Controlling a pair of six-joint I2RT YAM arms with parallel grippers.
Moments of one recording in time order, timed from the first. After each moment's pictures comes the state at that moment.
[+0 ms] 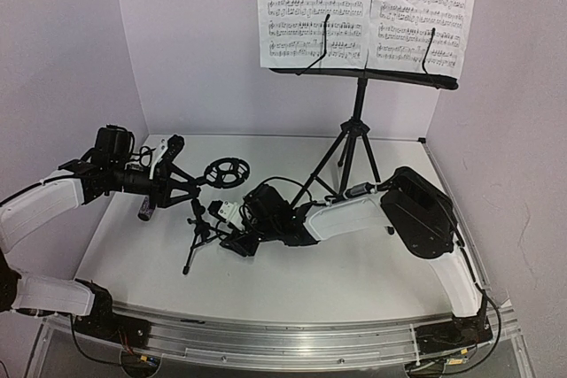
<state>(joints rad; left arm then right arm) -0.30 1.13 0.83 -0.32 0.88 0.46 1.06 2.31 1.55 0.13 -0.13 -0.20</state>
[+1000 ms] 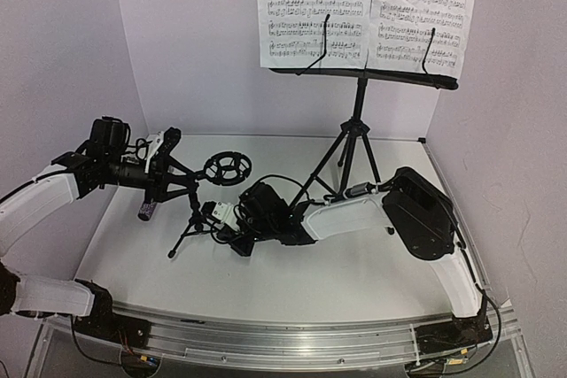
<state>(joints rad) -0.30 1.11 0.90 -0.40 0.93 0.50 1.07 2.32 1.59 0.10 -0.17 -0.25</state>
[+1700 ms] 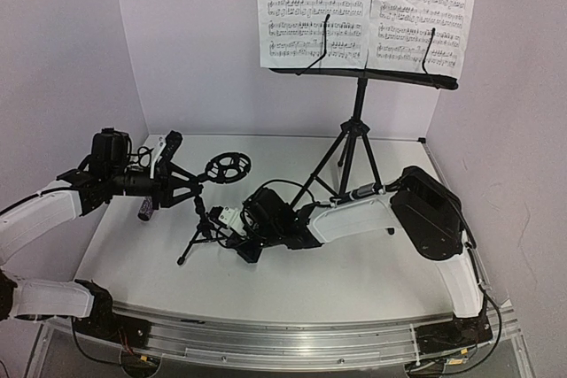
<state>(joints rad) -0.33 1.07 0.75 -0.16 0.84 0.23 1.08 2.26 1.51 0.04 -0.12 -0.16</state>
